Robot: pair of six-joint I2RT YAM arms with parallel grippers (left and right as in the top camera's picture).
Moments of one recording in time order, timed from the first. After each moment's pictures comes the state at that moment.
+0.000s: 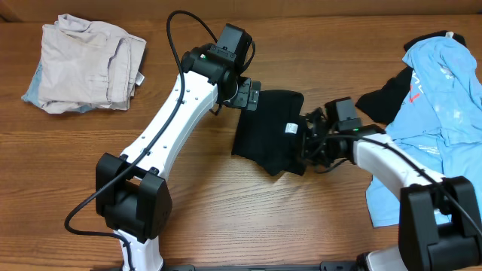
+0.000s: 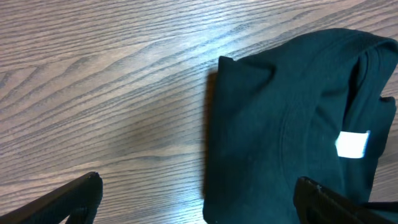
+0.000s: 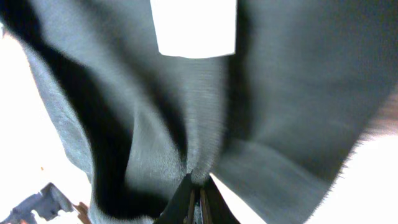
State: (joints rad) left arm -0.46 1.97 1.82 -1.07 -0.02 -0.28; right arm 0.17 1.66 0.88 -0.52 -0.61 0.43
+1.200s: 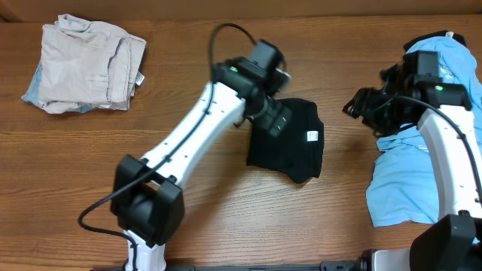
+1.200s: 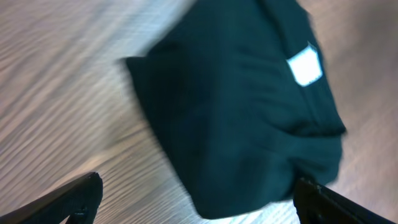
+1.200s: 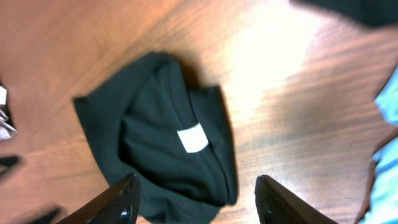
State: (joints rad) left arm -0.61 1.99 1.82 -1.08 0.13 -0.02; right arm -0.12 1.58 1.37 -1.04 -0.37 0.32
